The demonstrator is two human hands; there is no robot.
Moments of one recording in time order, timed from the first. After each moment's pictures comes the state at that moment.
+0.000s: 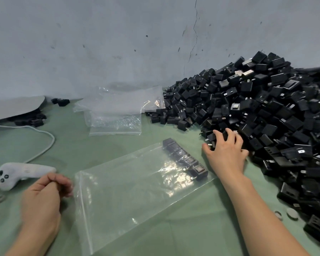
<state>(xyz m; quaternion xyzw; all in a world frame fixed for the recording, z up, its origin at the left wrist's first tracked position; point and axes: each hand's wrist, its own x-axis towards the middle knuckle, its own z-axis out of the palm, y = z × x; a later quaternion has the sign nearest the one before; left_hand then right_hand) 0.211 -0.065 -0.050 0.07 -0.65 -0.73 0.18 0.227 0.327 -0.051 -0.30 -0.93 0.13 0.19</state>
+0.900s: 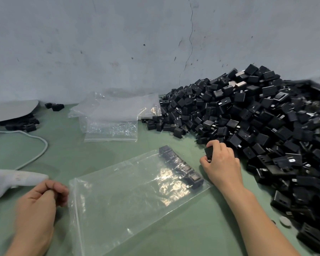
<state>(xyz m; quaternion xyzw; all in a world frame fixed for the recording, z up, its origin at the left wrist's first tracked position) 0.193 -0.080 -0.075 0.07 -0.68 -0.71 0.17 0.242 0.326 -0.048 -0.21 -0.93 0.16 0.24</state>
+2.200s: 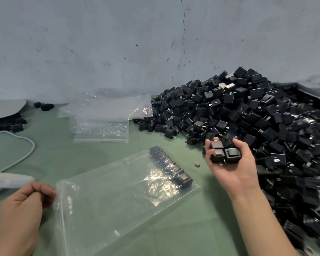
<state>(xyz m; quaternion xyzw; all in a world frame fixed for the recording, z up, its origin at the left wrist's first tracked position) 0.195 -0.090 -0.073 0.06 -0.78 -0.60 0.17 0.282 0.337 0.005 -0.14 -0.09 0.97 0.17</state>
